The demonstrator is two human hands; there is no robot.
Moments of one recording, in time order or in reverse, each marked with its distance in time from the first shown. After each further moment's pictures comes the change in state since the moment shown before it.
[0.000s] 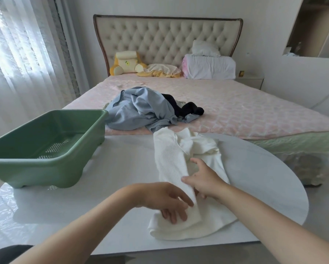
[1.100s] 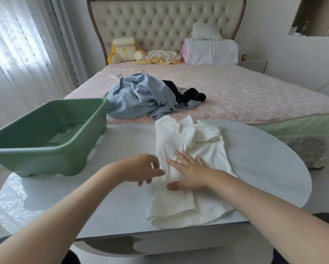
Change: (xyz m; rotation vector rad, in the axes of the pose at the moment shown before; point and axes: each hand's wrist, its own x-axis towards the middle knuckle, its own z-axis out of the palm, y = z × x) left_hand -0.028 -0.026 -0.036 0.394 0.432 -0.254; right_hand 0.027 0.008 0.037 -0.861 -0.276 -0.237
